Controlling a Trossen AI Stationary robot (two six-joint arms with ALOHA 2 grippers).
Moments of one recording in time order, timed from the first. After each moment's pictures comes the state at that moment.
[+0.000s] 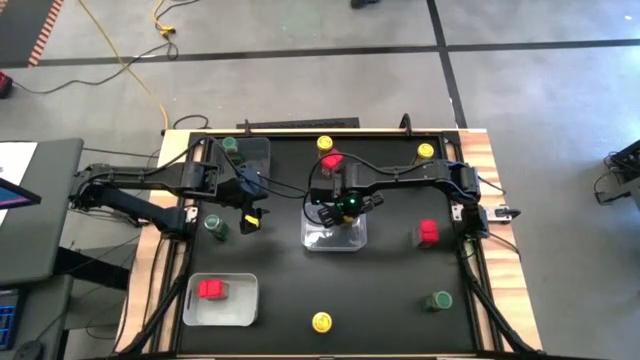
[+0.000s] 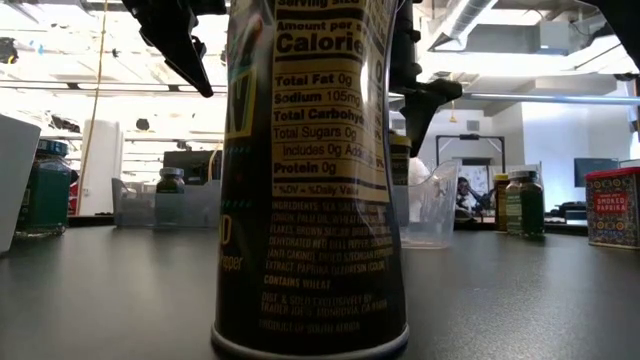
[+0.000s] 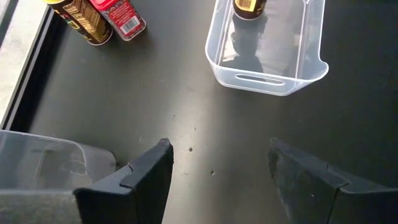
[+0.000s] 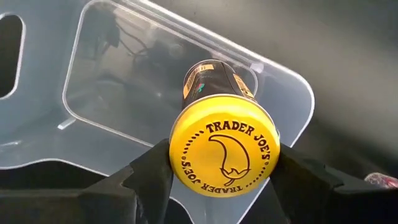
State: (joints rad) left arm 0.02 1.15 1.11 -0.88 -0.21 -0.09; right arm -0.04 2.02 1.81 -1.35 0.01 1.09
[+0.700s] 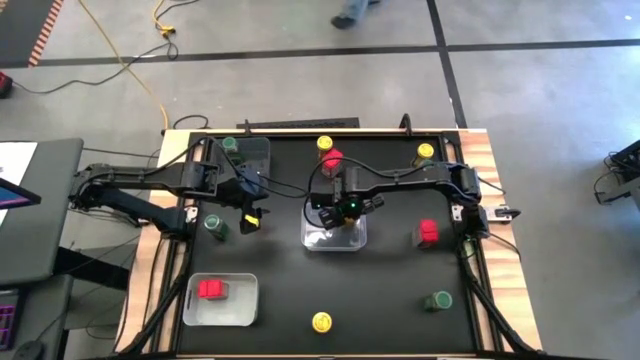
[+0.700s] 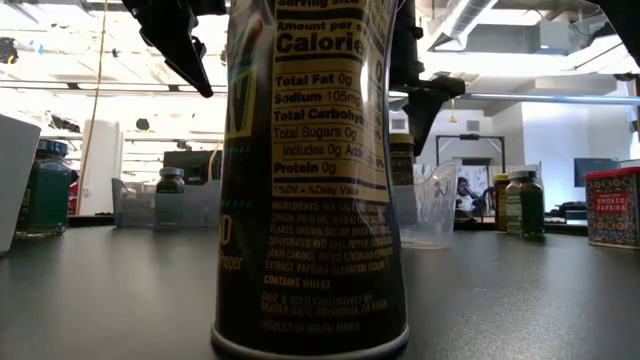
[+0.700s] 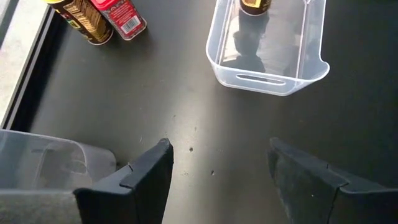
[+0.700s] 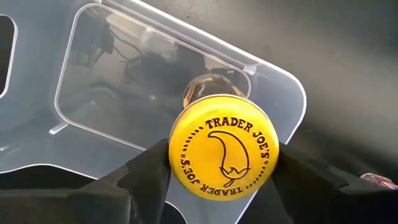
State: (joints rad) left arm 0.02 1.15 1.11 -0.88 -0.21 -0.09; right arm -0.02 2.02 1.81 -1.36 0.05 1.12
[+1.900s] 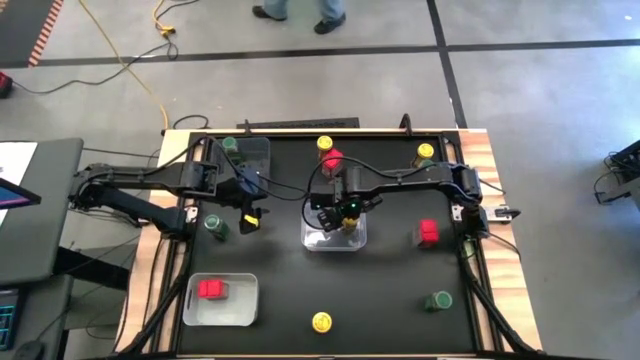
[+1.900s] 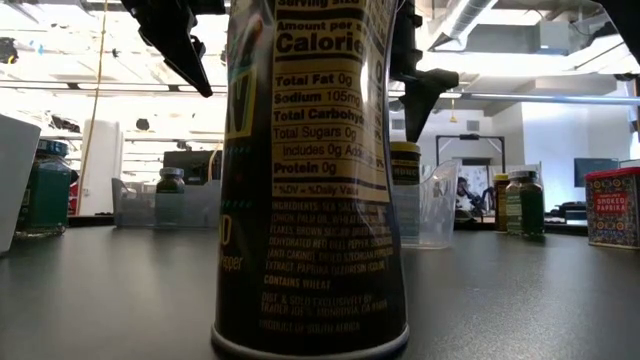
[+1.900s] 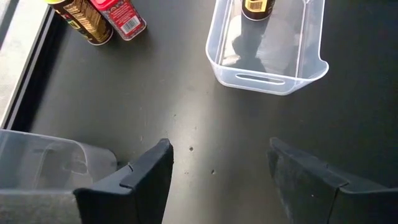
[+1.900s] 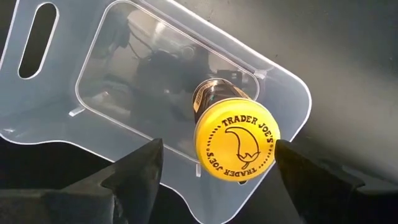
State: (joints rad) left arm 0.02 1.15 1.11 -0.88 -0.21 -0.09; right arm -0.01 2.01 1.85 -1.35 0.05 1.05
